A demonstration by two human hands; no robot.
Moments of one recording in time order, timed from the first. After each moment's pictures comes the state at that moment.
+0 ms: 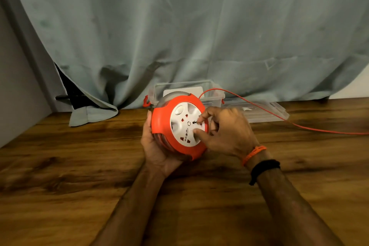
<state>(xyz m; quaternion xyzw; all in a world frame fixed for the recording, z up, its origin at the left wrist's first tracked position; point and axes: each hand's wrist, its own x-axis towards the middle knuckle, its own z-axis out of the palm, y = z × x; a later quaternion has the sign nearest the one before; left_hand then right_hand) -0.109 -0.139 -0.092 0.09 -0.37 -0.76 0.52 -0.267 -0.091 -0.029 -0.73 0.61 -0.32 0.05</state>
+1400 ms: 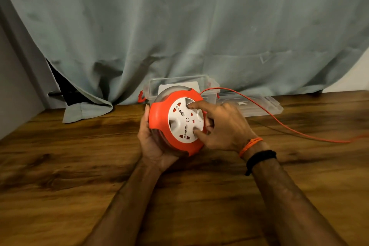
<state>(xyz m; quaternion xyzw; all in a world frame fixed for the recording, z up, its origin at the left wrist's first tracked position) -0.112 -0.141 -0.093 0.07 -0.37 -0.78 0.50 -0.281 -0.095 -0.031 -0.79 0.52 -0.30 -0.10</state>
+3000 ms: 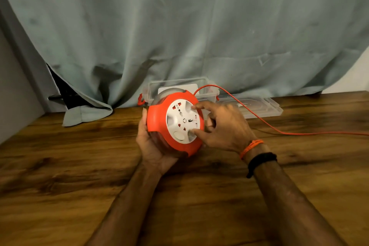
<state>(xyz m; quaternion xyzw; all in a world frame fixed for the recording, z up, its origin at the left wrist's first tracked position) -0.116 -0.134 -0.086 0.09 -0.36 -0.76 0.54 -0.283 -0.101 -0.030 -0.75 0.56 -0.34 -0.05</state>
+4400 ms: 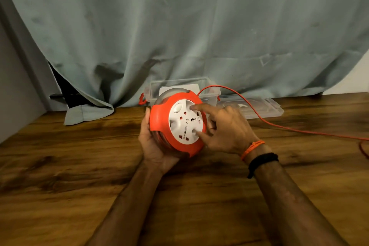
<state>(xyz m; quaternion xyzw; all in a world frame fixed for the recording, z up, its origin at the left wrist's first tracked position) -0.116 -0.138 -0.091 0.09 -0.35 -0.77 0.53 -0.283 -0.095 -0.033 -0.78 0.54 -0.31 -0.10</state>
